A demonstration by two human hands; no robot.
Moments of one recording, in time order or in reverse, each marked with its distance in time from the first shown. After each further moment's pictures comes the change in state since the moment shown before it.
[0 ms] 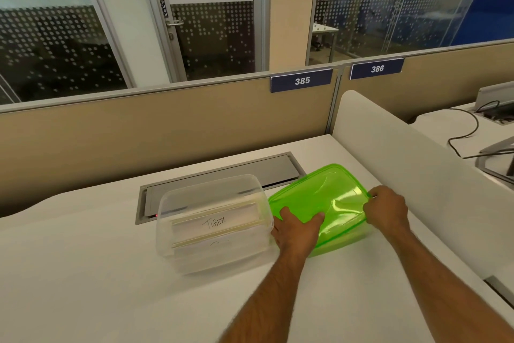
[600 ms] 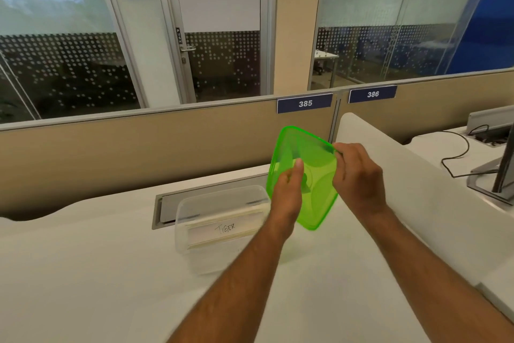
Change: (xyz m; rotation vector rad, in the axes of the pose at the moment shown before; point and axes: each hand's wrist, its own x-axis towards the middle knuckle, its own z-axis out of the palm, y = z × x) left_hand -0.036 0.077 -0.081 -0.602 -0.143 0.293; right_hand -0.069 -0.121 -0.074 0.192 0.663 -0.941
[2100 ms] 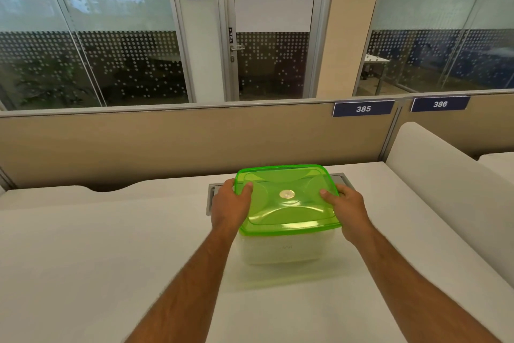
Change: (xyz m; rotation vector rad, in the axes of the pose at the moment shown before) left_hand -0.006 0.004 -0.223 0.628 0.579 0.077; right_hand -0.057 -0.079 0.107 0.898 -0.512 1.167
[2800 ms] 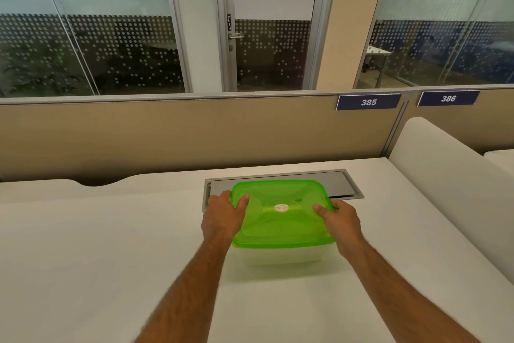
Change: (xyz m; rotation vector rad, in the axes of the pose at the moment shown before) left_hand 0.022 -0.051 0.016 0.352 -0.066 0.001; right_hand -0.001 0.037 0.011 -0.356 0.071 0.051
